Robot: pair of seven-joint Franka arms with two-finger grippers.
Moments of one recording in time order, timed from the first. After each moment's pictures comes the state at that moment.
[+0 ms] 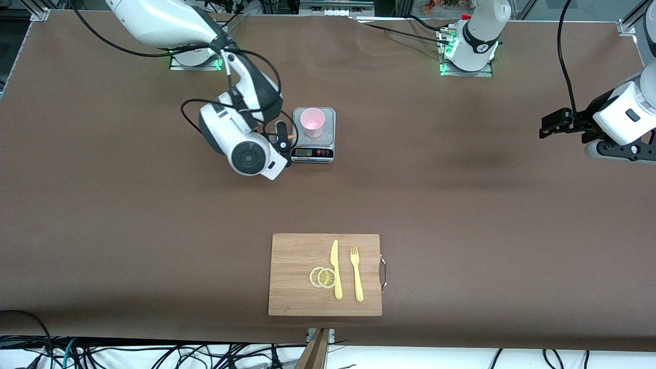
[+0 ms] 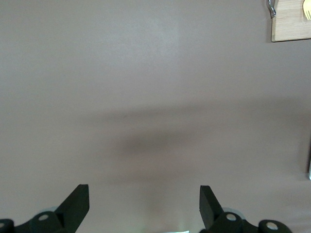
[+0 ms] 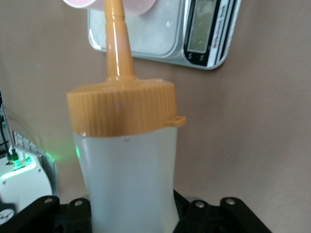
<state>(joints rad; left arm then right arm) 0.05 0.08 -0.06 -1.59 -0.02 1.52 0.06 0.35 0.60 0.30 -1.57 -0.10 1.58 -1.06</state>
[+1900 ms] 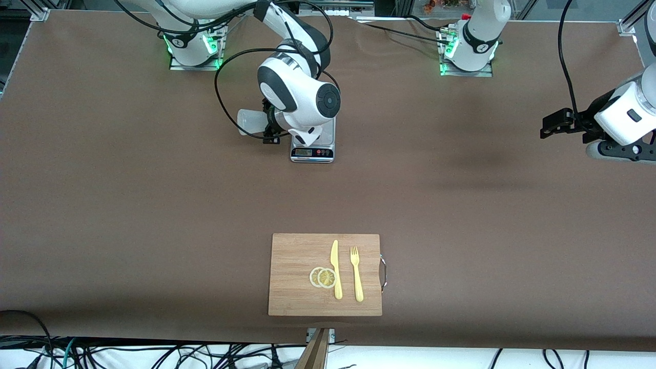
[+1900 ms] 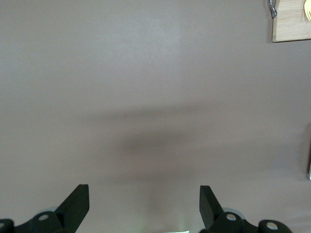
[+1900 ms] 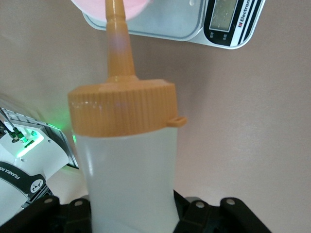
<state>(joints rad) 0.06 0.08 -0.06 -1.59 -0.02 1.52 0.06 0.52 0.59 0.36 -1.50 -0.36 1.39 -0.75</state>
